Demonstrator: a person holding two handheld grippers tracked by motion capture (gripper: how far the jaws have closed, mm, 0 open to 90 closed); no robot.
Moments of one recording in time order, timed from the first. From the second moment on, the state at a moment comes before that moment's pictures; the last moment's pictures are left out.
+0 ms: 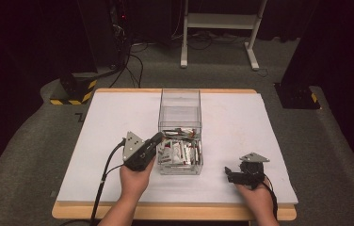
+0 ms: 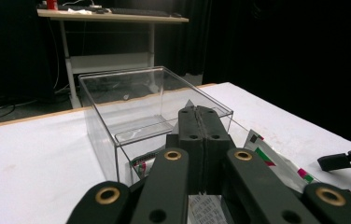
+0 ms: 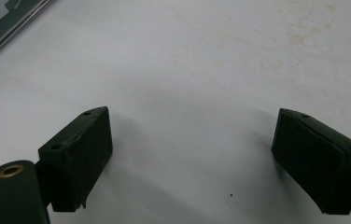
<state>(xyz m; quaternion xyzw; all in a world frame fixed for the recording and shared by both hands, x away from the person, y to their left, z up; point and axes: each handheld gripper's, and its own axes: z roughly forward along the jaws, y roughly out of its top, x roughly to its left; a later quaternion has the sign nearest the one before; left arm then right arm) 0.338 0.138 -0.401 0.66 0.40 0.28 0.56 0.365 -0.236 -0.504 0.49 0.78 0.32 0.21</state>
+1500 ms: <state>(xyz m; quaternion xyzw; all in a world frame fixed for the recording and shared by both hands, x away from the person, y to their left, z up) 0.327 0.160 -0.386 0.64 0.41 0.30 0.58 0.365 -0.236 -0.504 0.49 0.78 0.32 0.21</state>
